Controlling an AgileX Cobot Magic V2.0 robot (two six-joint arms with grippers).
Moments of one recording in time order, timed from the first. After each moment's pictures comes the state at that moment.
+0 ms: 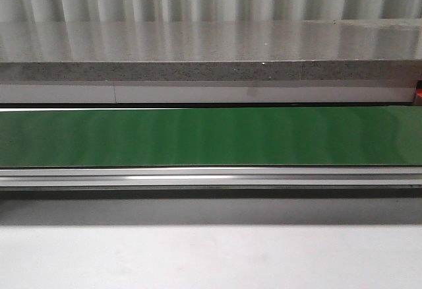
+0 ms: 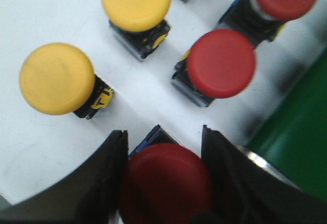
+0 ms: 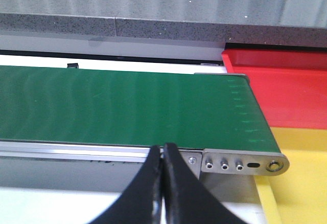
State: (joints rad) left arm 0.34 1.30 -0.69 0.14 0.50 -0.43; right arm -0.02 -0.01 0.03 0.05 0.20 -0.01
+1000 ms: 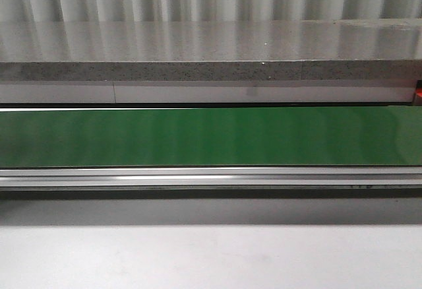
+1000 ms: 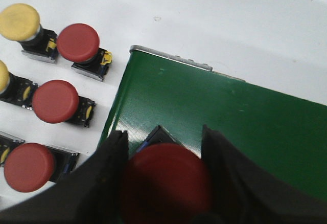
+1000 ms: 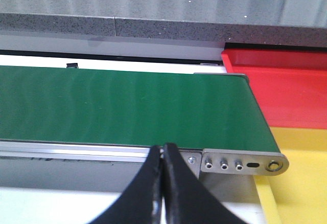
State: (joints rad) left arm 0.00 1.43 -1.06 0.14 0.68 -0.37; right arm -0.02 -0.01 0.03 0.05 0.20 -0.01
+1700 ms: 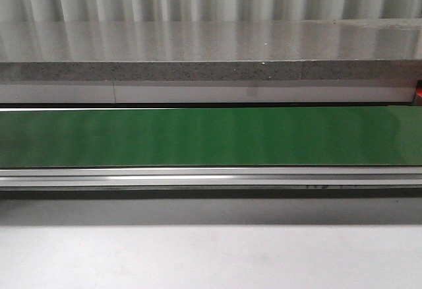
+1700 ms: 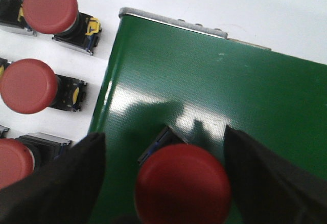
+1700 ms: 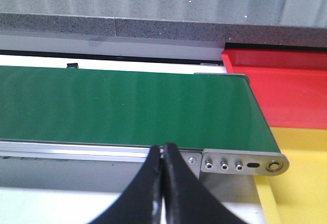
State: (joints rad) left arm 0.00 1.53 -1.07 0.13 0.70 -0.32; right arm -0.02 -0.01 0.03 0.05 0.20 -0.01
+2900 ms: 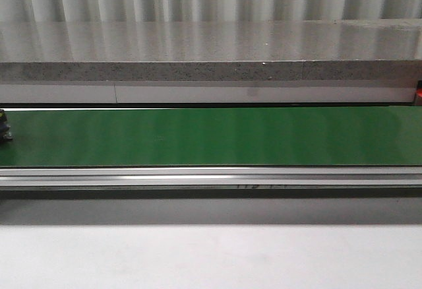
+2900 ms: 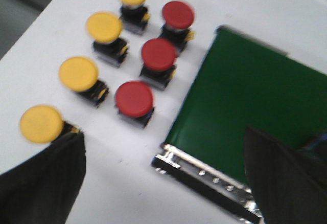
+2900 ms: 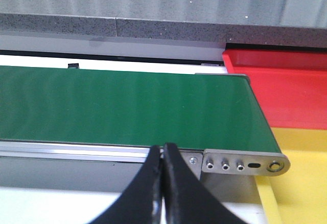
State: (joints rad) left arm 0.24 1.07 -0.78 0.14 0.67 -0.39; right arm -0.02 -0.01 0.03 0.05 0.20 -0.01
